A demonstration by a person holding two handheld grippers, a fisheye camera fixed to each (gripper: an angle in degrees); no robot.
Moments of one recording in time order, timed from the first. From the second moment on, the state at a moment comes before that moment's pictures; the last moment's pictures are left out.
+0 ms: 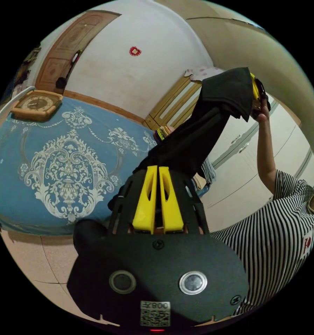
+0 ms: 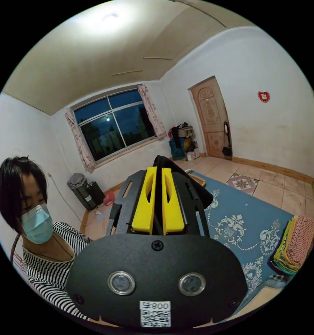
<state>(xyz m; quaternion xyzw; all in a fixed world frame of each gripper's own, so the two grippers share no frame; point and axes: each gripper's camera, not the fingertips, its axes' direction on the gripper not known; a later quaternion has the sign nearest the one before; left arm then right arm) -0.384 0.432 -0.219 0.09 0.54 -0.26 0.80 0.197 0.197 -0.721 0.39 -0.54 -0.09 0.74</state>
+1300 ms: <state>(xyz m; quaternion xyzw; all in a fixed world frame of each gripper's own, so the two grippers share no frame) -0.550 0.461 -0.192 -0.21 0.43 -0.17 0.86 0.069 -0.053 -0.050 -0.02 -0.42 -0.02 0.91</state>
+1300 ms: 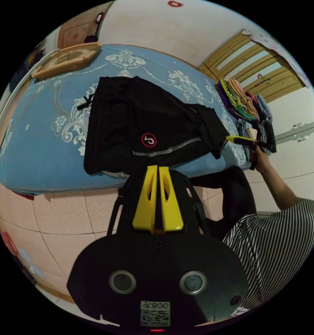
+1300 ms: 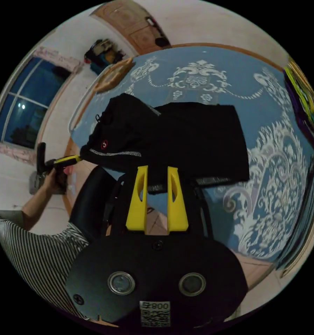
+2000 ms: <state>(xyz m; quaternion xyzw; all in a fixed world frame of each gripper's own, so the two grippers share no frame) -0.606 0.454 -0.165 -0.19 0.39 -0.28 0.86 0.132 -0.168 0.037 -0.03 -0.35 -0.08 0.93</state>
